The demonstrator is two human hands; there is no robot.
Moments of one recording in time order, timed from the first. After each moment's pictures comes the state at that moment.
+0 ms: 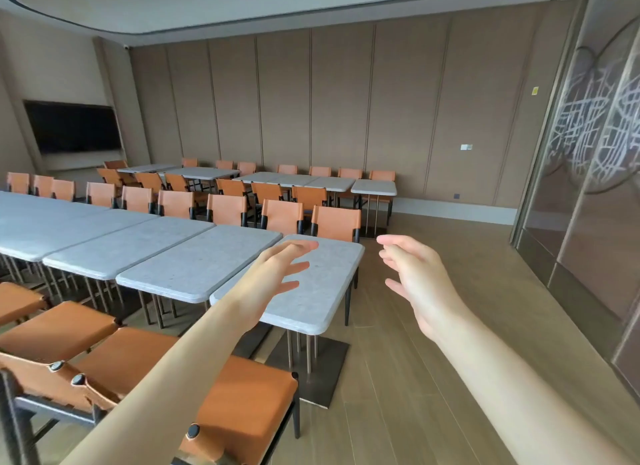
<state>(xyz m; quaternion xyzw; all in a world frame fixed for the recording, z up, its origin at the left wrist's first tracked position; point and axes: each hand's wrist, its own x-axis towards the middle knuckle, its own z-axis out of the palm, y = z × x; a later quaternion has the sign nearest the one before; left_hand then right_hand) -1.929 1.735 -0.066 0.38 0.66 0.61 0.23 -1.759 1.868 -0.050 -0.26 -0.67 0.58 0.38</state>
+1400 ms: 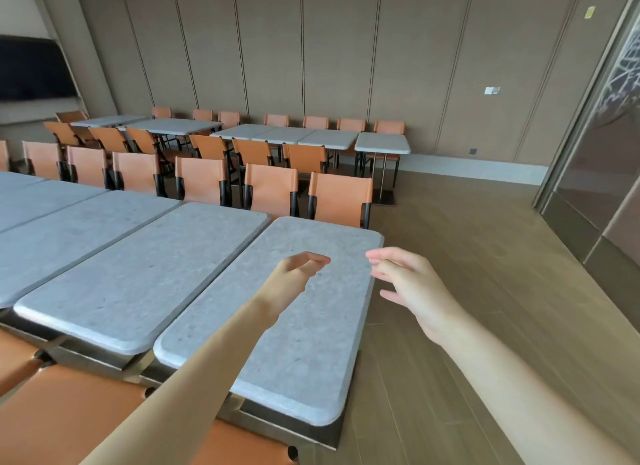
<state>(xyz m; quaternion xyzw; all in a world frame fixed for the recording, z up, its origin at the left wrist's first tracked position) -2.328 2.097 -0.191 0.36 0.71 0.54 0.28 -2.145 2.206 -0.149 -0.31 -0.71 0.58 0.25</state>
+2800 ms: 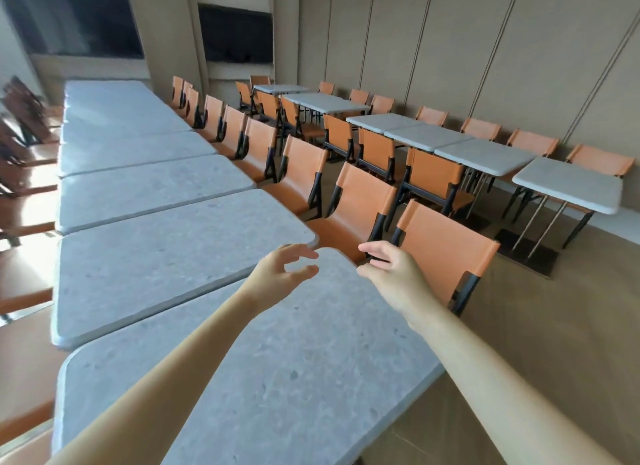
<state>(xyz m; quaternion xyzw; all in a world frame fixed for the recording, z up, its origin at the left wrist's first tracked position) -2.577 2.467 -0.211 0.16 0.84 0.52 0.05 -2.509 2.672 -0.170 -0.08 -0.84 0.54 0.07</state>
